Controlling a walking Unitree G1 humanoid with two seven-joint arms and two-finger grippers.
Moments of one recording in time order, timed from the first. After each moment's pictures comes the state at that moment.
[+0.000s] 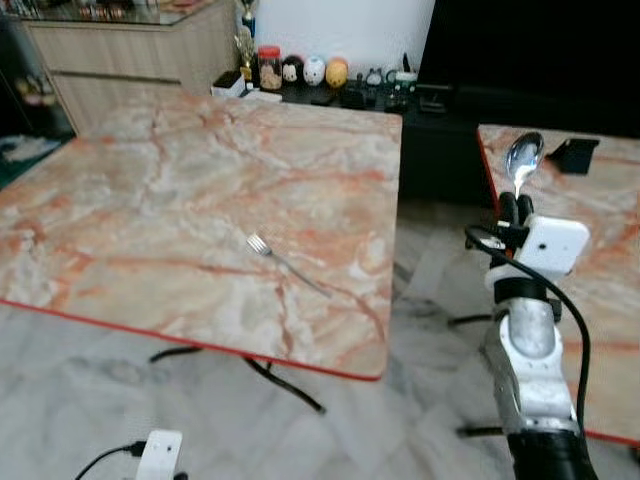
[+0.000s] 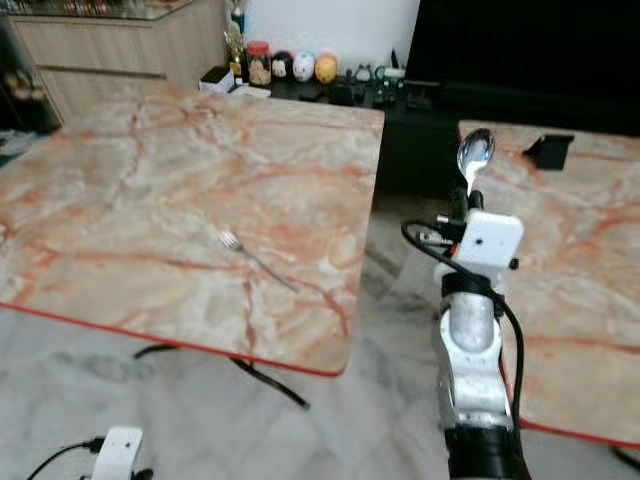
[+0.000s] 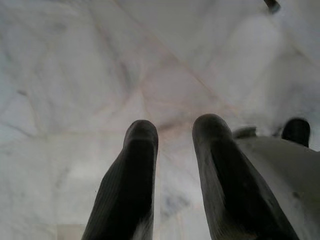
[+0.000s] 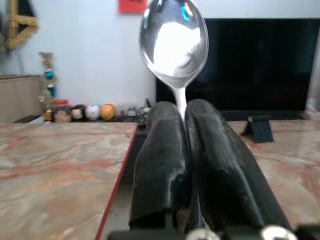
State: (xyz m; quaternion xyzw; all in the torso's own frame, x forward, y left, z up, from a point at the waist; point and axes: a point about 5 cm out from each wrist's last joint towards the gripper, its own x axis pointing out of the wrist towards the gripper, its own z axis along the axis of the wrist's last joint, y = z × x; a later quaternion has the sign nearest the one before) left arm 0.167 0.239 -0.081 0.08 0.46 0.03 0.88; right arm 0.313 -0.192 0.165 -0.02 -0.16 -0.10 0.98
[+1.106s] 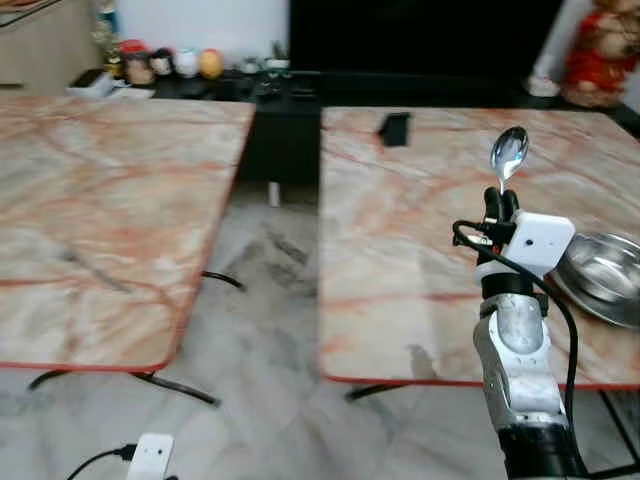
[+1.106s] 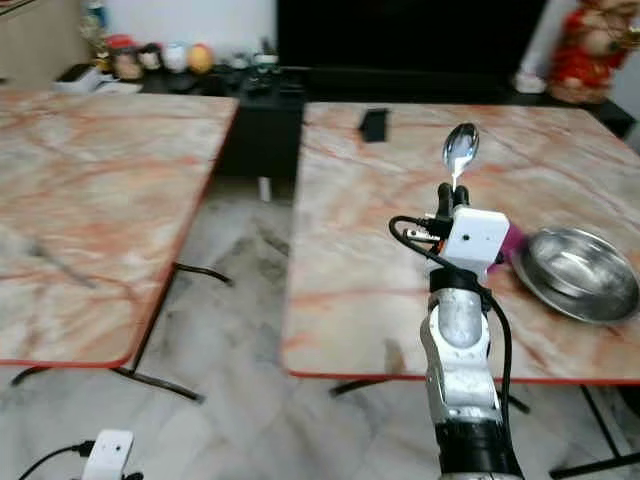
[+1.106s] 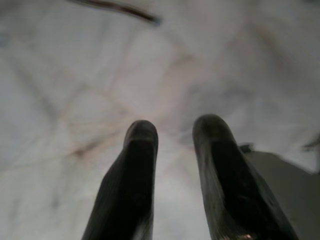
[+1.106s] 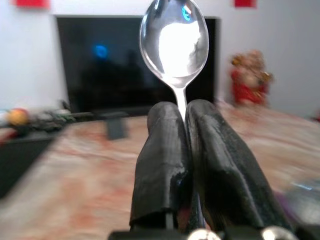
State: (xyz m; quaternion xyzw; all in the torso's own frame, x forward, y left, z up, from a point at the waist) left arm 0.176 0.238 -0.077 0.08 0.45 0.03 0.89; right arm 0.314 -0.197 0.165 -0.02 -0.16 -0.11 0.98
